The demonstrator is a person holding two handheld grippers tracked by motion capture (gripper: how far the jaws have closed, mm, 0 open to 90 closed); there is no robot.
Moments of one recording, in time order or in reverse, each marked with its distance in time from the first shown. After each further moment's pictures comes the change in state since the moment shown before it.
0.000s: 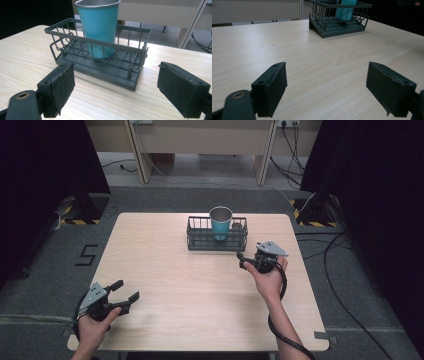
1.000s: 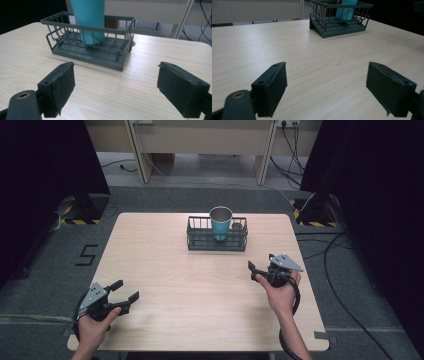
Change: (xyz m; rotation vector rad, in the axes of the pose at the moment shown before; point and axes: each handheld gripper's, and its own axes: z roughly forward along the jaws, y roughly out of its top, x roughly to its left) left arm 0.000 0.000 0.000 0.000 0.005 0.002; right arm -0.012 -0.026 -0.043 -0.001 -0.037 0.024
